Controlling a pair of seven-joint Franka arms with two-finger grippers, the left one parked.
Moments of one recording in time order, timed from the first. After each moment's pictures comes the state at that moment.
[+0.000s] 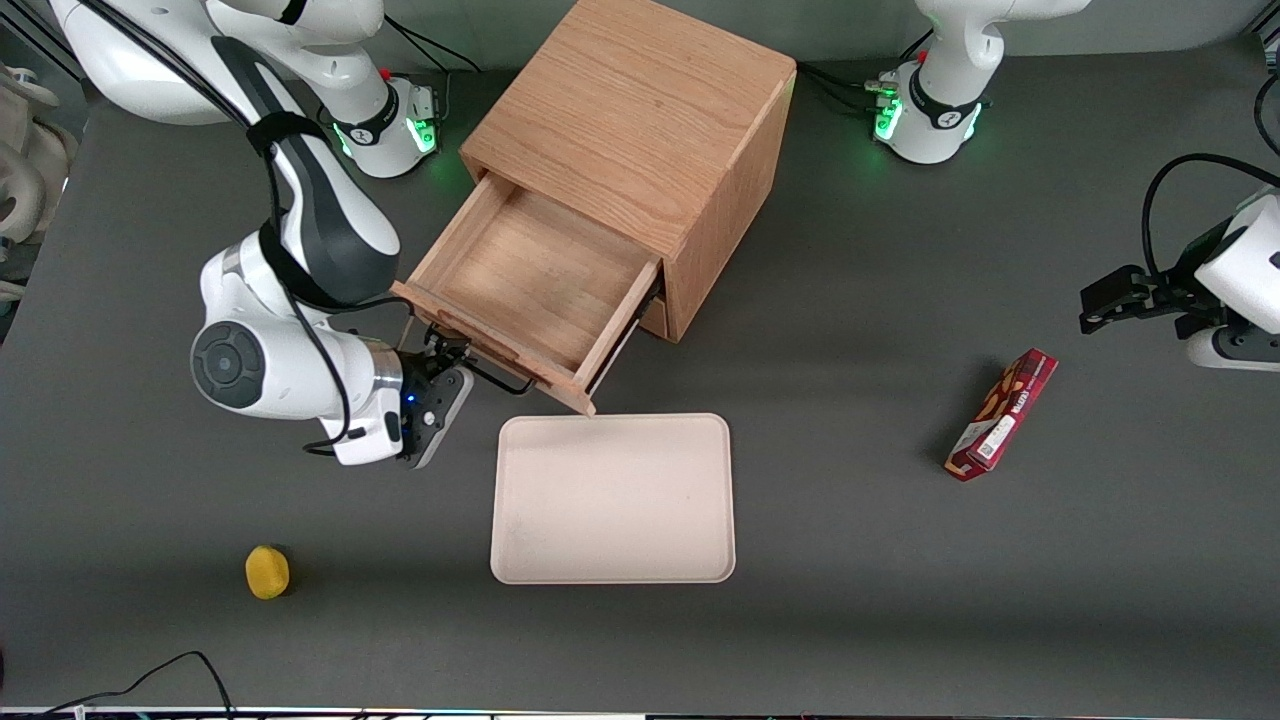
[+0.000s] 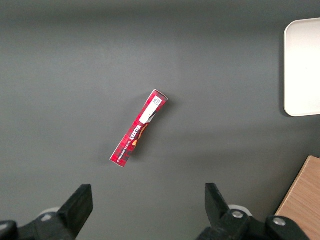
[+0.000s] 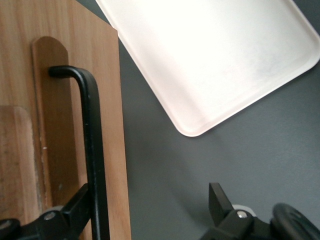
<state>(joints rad) -0.02 0.48 0.41 -1.52 0.08 1.82 -0.63</state>
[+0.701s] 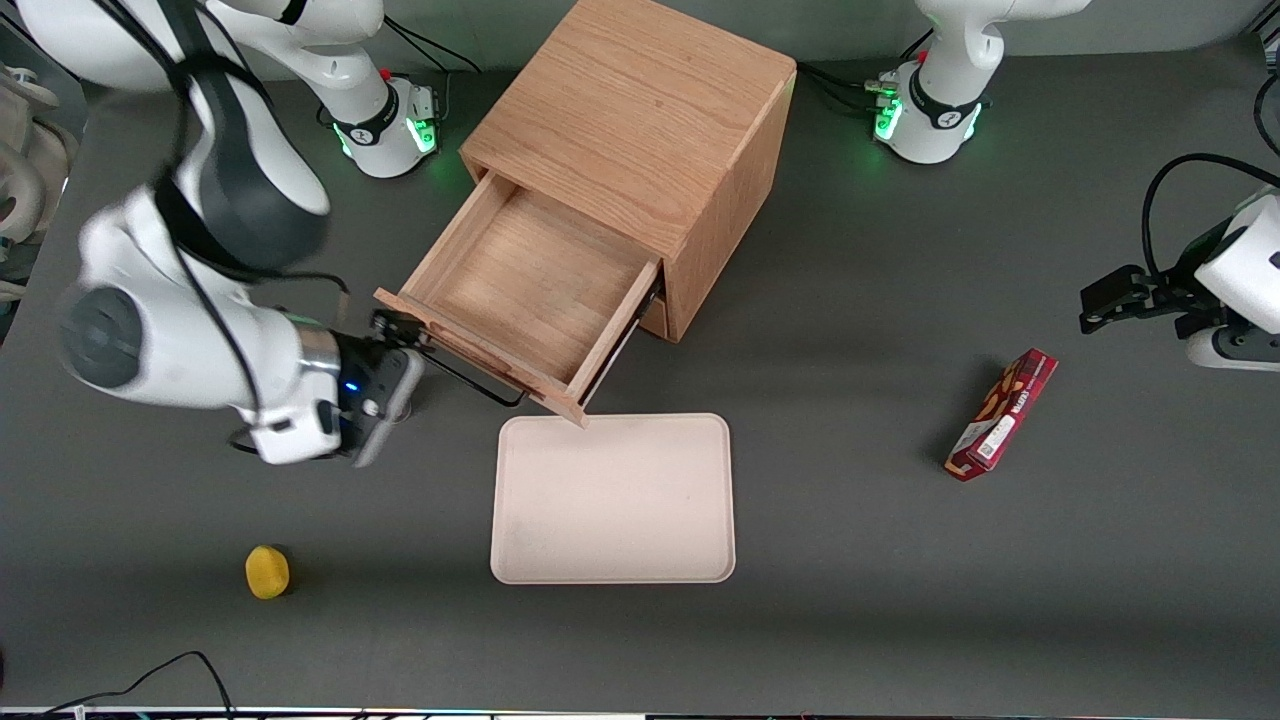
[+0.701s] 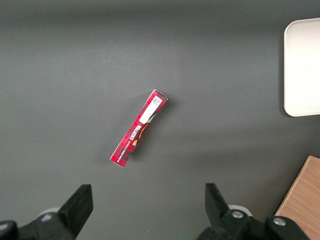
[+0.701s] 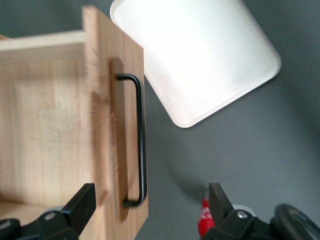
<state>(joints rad) -0.02 0.44 0.40 -1.24 0.06 1.56 -0.63</state>
